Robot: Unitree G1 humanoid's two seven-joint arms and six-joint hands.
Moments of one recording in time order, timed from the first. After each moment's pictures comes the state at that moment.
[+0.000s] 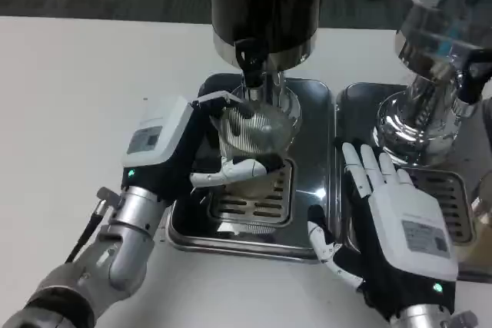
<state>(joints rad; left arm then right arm) -0.61 0.30 -0.41 1.22 0.68 -0.73 0.69 0.28 -0.13 0.41 -0.24 -1.03 0.22 -0.27</state>
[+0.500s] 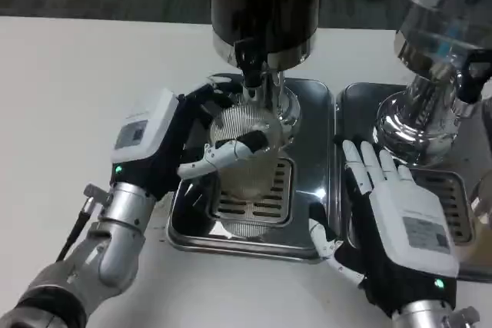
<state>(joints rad) -0.61 0.32 -0.39 1.22 0.63 -0.77 0.69 0.27 -0.15 0.41 -0.23 -1.02 0.22 -0.27</state>
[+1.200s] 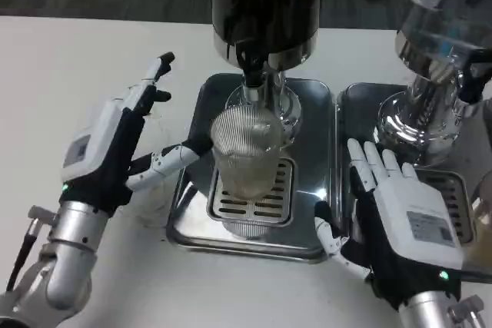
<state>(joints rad) -0.48 0.43 -0.28 1.15 0.51 -0.90 0.57 0.22 -0.19 0.39 -0.20 -0.98 0.21 -0.23</state>
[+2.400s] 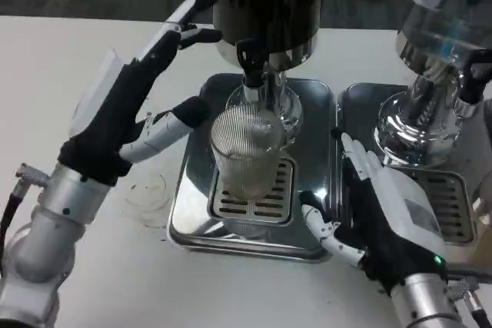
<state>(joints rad) -0.39 0.38 -0.09 0.70 0.07 -1.01 -0.13 0.15 -0.17 0.34 -0.15 -0.72 0.16 -0.16</state>
